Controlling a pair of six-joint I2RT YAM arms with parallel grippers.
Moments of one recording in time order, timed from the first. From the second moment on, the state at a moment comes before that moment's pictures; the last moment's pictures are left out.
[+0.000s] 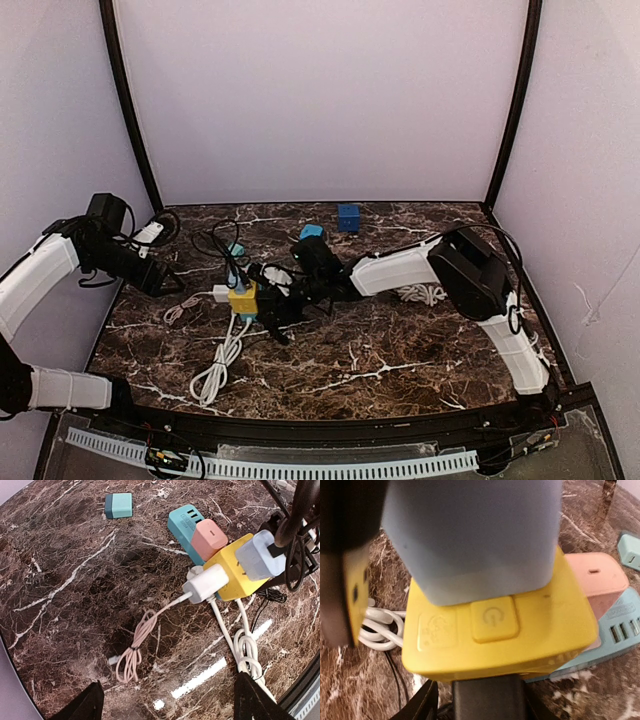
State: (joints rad) left arm -0.04 1.11 0.95 -0.90 0.32 0.38; right arm 0.94 2.33 1.61 0.07 -0.56 -0.22
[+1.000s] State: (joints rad) left arm -0.01 1.11 0.99 -0.90 0.32 0.38; right arm 0.93 2.10 1.45 0.02 -0.47 -0.17
